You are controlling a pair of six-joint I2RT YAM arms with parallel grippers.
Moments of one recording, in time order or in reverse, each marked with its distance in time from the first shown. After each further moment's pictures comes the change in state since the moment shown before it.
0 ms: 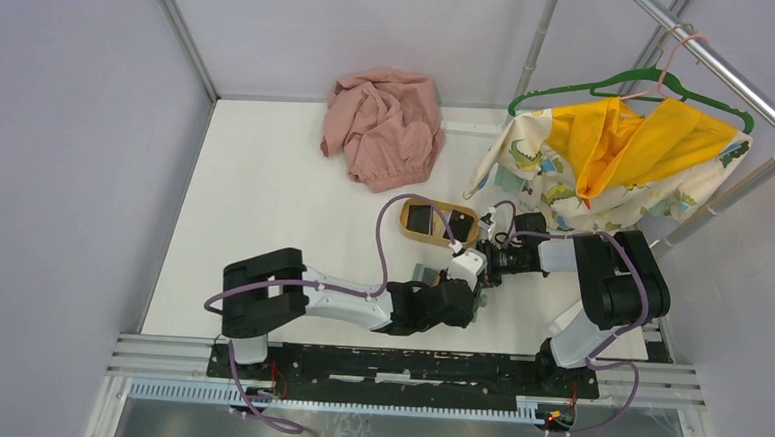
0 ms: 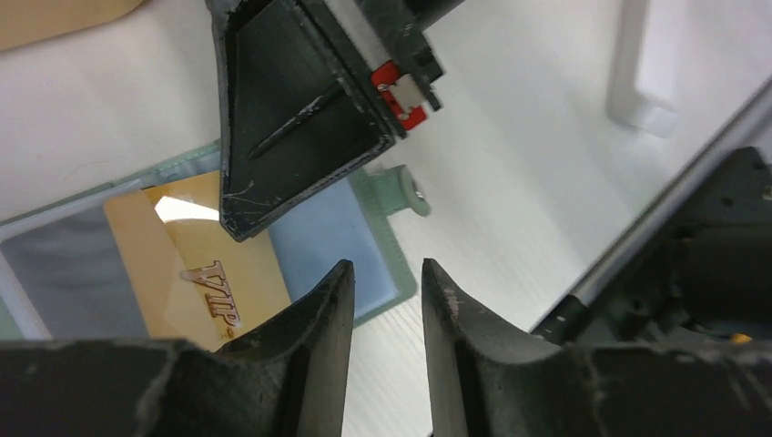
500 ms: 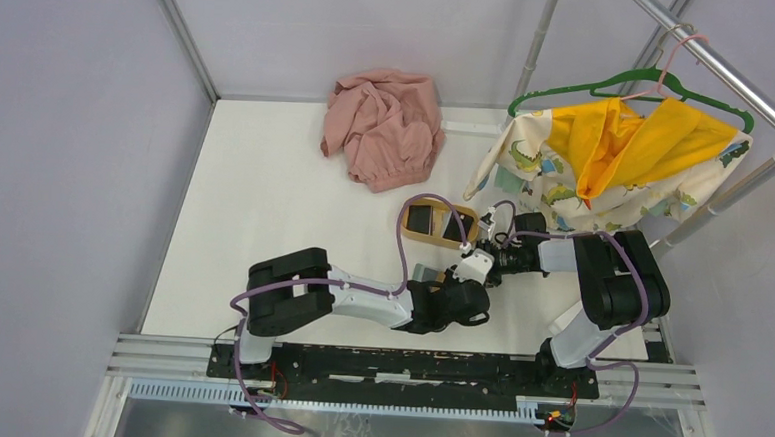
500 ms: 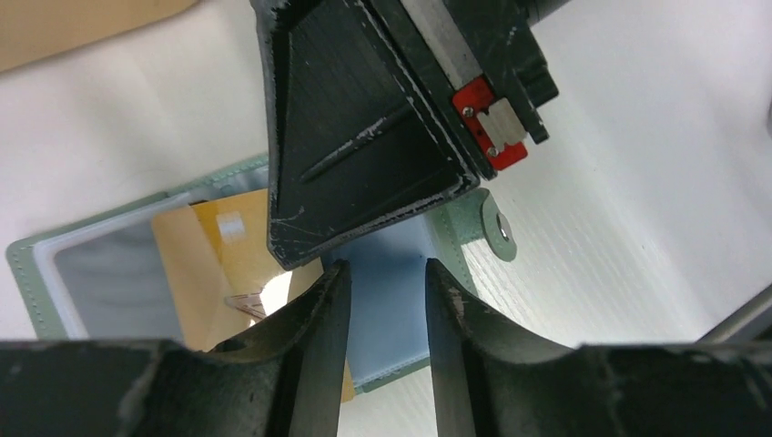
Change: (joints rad) left arm -0.003 0.168 0.161 -0.187 -0.121 0.028; right arm 0.000 0.000 0.001 0.000 -0.002 -0.001
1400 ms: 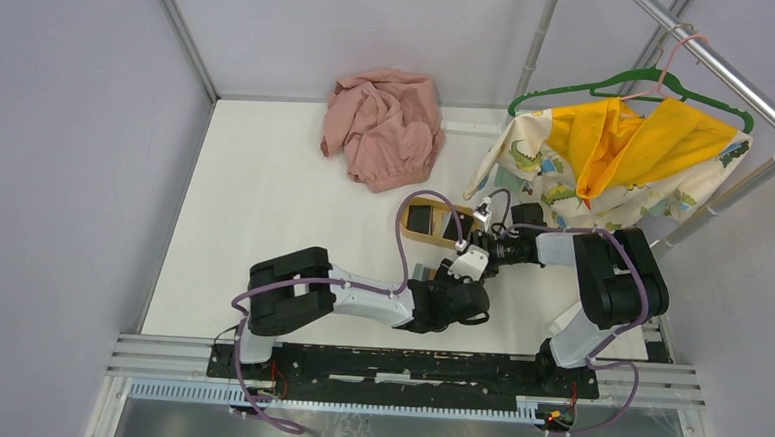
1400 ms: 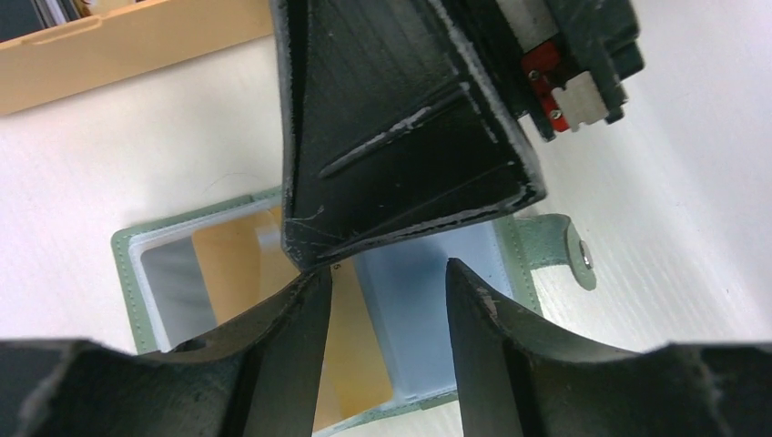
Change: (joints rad) left arm 0.011 0.014 0.024 -0.072 -0.137 0.000; right arm 0.019 0.005 0.067 -0.023 -0.007 -0.079
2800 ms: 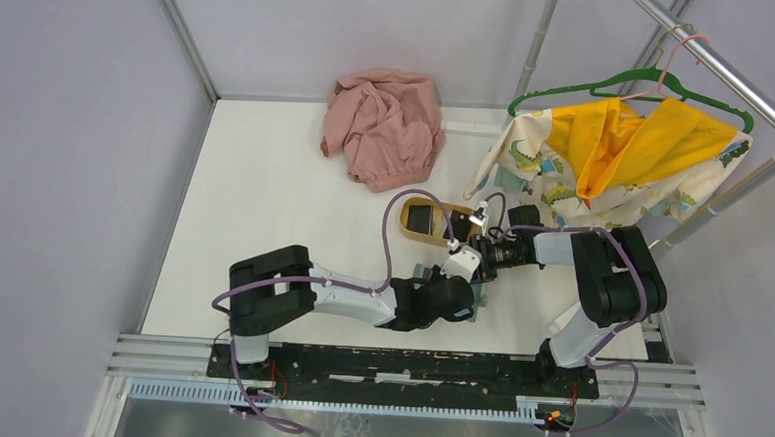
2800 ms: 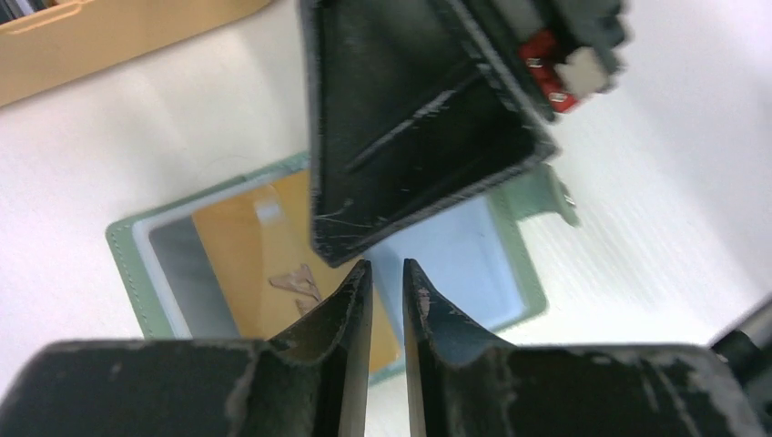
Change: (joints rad) left arm 0.023 -0.092 -0.126 0.103 0.122 0.056; right arm 0.006 0.013 0.008 -0.068 -0.027 -0.049
